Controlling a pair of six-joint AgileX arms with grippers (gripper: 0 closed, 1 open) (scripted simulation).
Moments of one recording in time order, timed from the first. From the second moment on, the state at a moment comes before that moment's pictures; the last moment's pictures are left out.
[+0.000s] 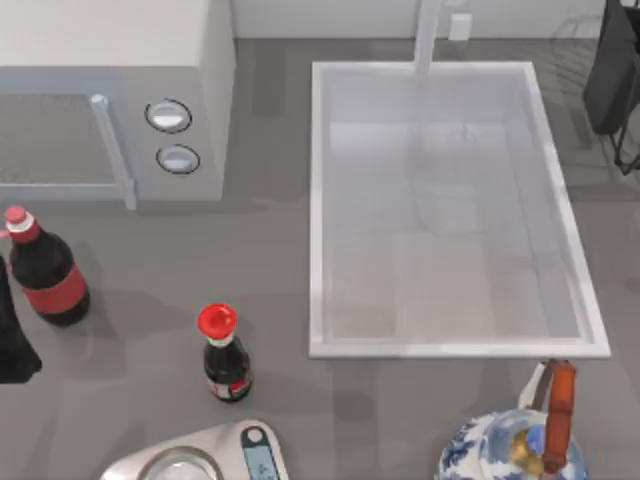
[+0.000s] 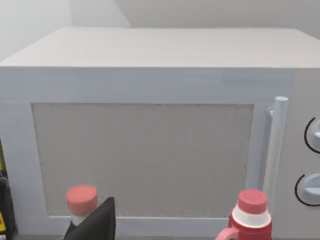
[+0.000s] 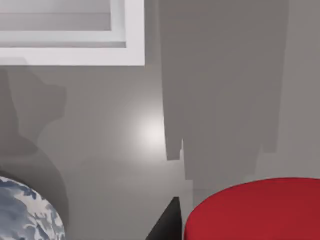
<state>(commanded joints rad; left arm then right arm) 0.00 0.00 0.00 0.00 0.00 0.00 0.06 1.63 1.43 -1.39 0.01 0.07</state>
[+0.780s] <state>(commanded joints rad) 0.00 0.00 0.00 0.00 0.00 0.00 -0.07 1.49 1.20 -1.28 0.00 -0.06</state>
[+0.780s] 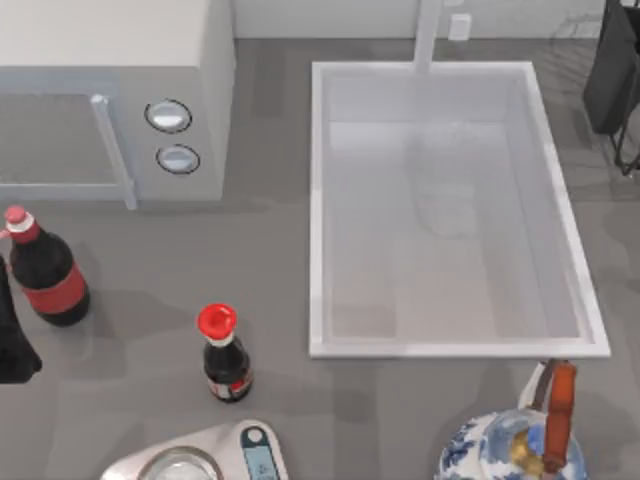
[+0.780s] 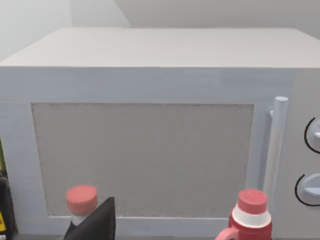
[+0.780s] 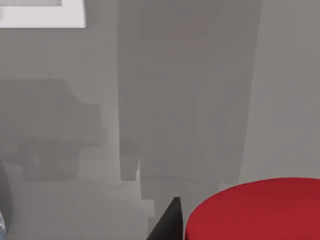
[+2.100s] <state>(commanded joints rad) 0.00 0.00 0.00 0.00 0.00 0.00 -0.07 1.56 0.90 -0.90 0.00 -0.06</state>
